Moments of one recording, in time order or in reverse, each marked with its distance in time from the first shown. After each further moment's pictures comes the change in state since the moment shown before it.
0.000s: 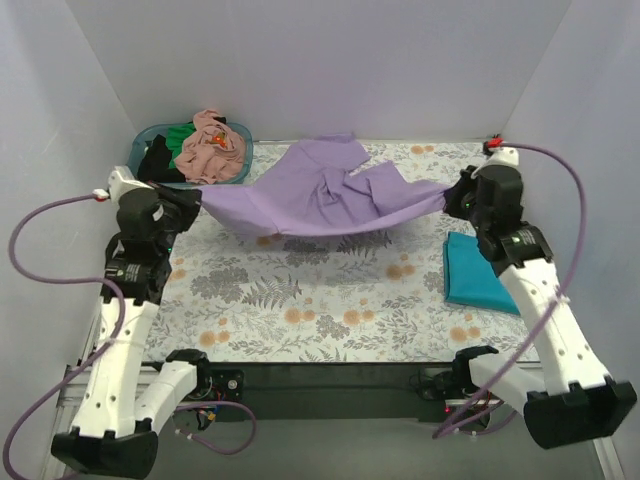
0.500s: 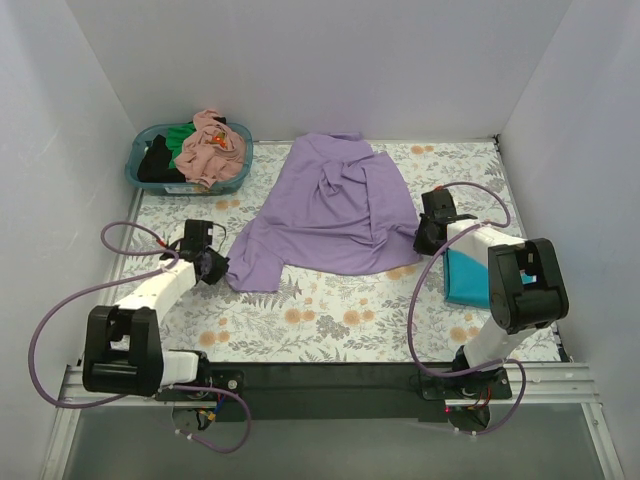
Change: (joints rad) left arm 0.002 0.434 -0.381 0.090 -0.028 -0.037; right arm -0.001 0.587 -0.140 0.140 0.001 0.087
